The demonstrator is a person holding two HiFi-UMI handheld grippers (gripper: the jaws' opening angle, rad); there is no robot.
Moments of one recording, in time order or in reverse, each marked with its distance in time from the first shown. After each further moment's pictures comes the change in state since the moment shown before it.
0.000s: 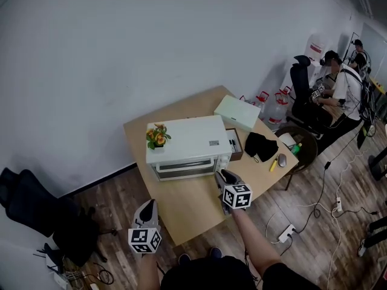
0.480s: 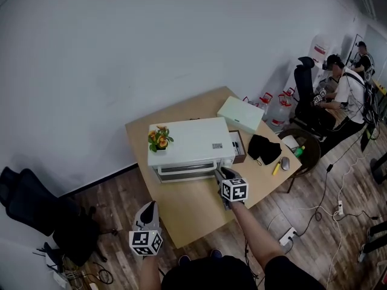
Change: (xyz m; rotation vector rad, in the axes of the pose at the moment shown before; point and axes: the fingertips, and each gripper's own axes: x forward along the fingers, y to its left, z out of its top) left arm 0.009 0.007 0.000 -0.003 -0.011 0.023; right arm 0.054 -0.021 -0.016 -0.043 0.114 -0.008
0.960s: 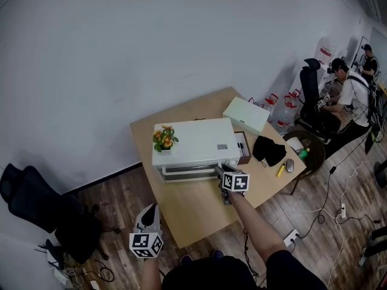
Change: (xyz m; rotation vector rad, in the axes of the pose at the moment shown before) left arm -0.013 0.004 0.000 -0.029 0.008 0.015; right arm 0.036 -0.009 -0.008 0.152 0.093 0.002
